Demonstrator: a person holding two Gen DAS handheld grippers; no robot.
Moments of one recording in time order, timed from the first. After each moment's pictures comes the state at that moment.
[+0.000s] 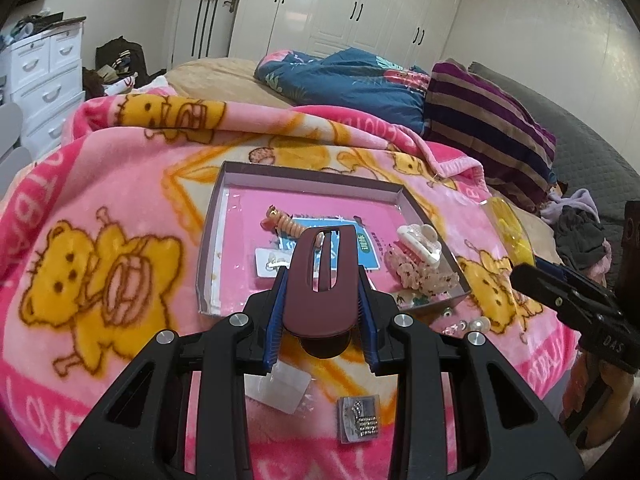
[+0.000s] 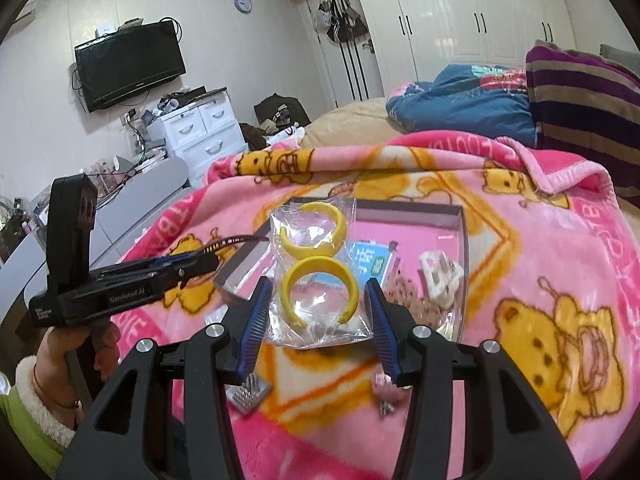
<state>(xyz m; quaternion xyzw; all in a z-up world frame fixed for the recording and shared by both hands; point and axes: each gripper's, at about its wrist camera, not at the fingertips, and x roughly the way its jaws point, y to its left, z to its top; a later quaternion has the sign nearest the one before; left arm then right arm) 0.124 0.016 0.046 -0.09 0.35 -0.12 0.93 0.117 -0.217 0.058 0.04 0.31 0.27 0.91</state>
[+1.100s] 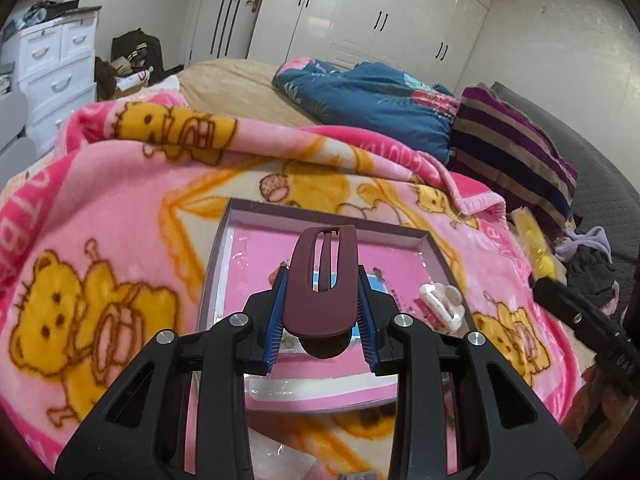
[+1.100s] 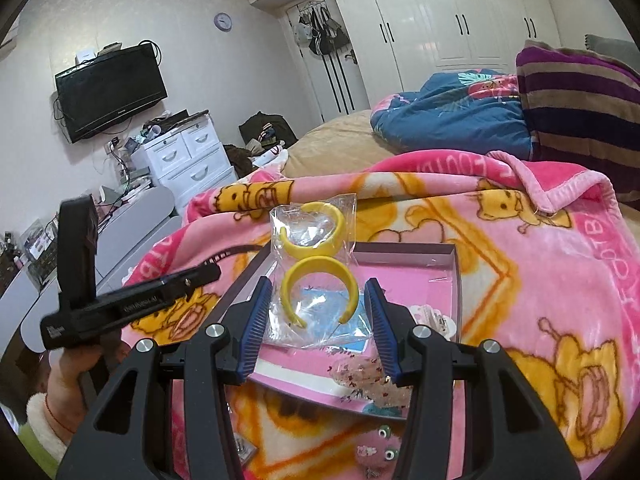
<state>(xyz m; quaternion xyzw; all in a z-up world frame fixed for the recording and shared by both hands) 0.195 0.023 0.052 -0.12 0.35 -0.09 0.93 0.180 -0.220 0.073 0.07 0.29 0.25 0.92</state>
